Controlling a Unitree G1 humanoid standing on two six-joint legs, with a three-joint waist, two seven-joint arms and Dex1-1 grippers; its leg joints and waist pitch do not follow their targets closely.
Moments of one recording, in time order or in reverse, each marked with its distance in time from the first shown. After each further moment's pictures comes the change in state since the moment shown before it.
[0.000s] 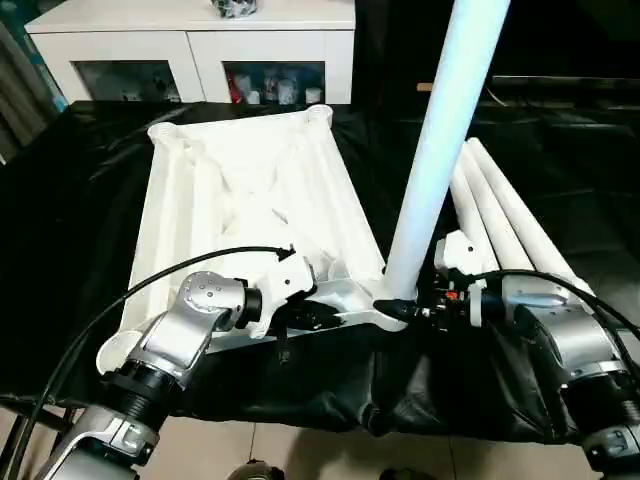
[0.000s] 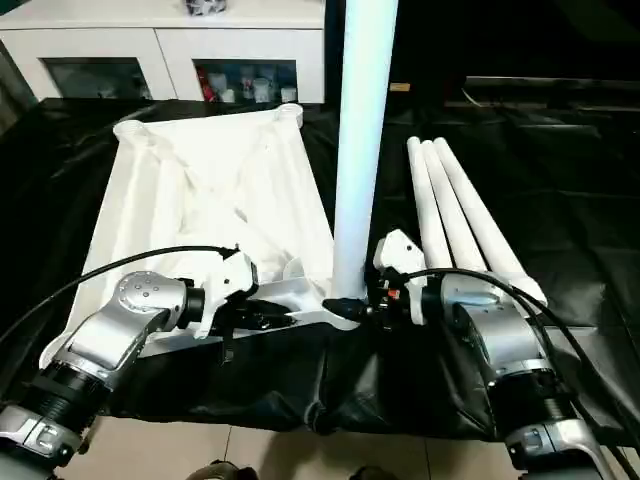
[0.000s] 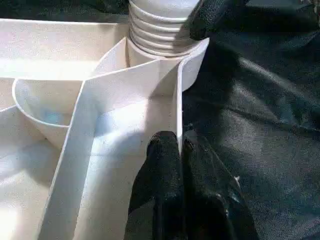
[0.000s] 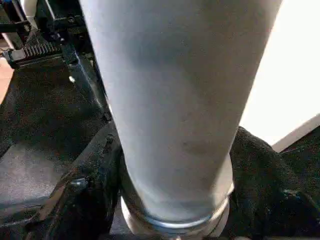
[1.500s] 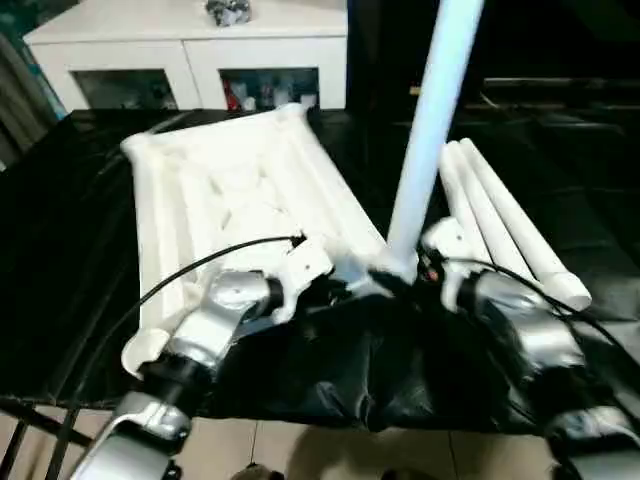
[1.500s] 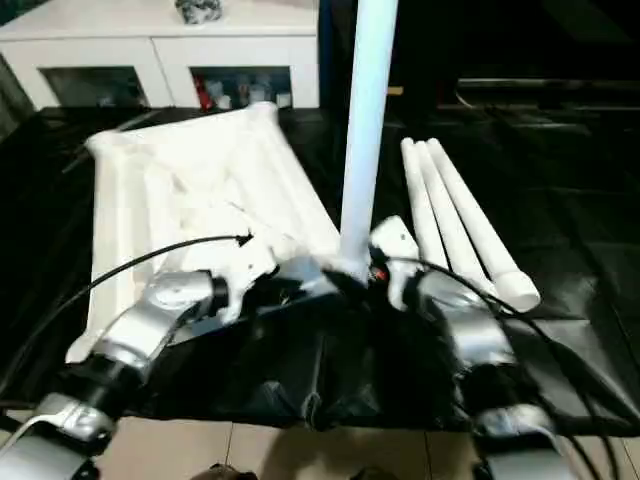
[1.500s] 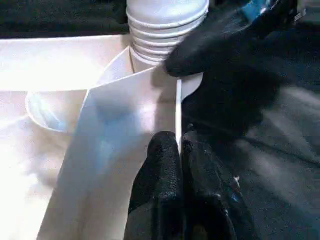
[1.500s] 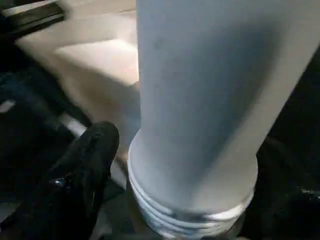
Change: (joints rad) left arm -0.050 -0.099 0.036 0.151 0.051 -0.106 0.133; right arm -0.036 0.102 -0.047 0.159 -0.050 -0.086 -0.196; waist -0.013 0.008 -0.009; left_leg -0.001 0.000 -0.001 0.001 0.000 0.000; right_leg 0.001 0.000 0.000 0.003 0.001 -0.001
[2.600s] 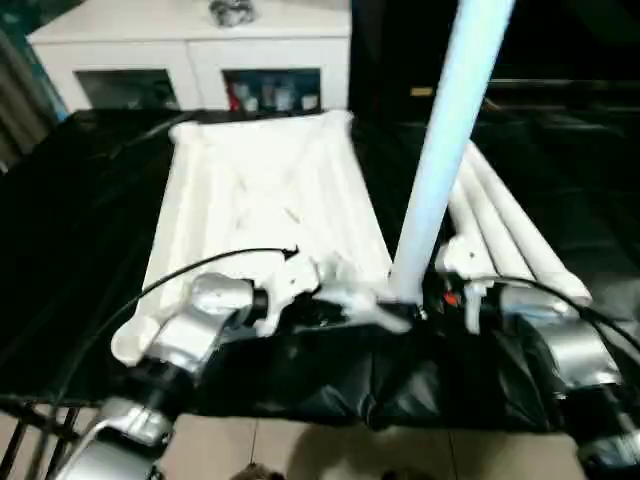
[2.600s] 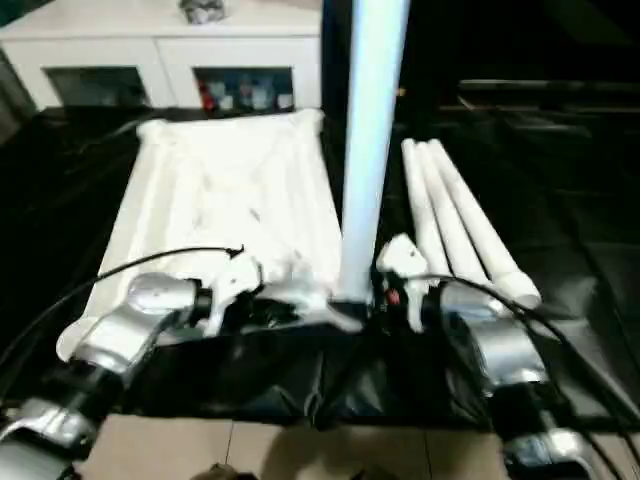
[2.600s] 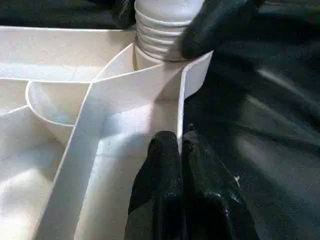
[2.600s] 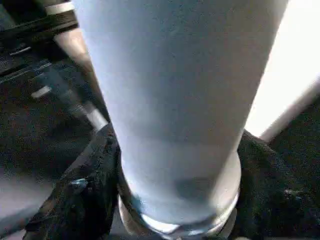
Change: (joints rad) left arm -0.019 -0.009 0.011 0.043 0.007 0.001 0.003; right arm 0.007 0.029 -0.019 -0.057 0.000 0.123 -0.068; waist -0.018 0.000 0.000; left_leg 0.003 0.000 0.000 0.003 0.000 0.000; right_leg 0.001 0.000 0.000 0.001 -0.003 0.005
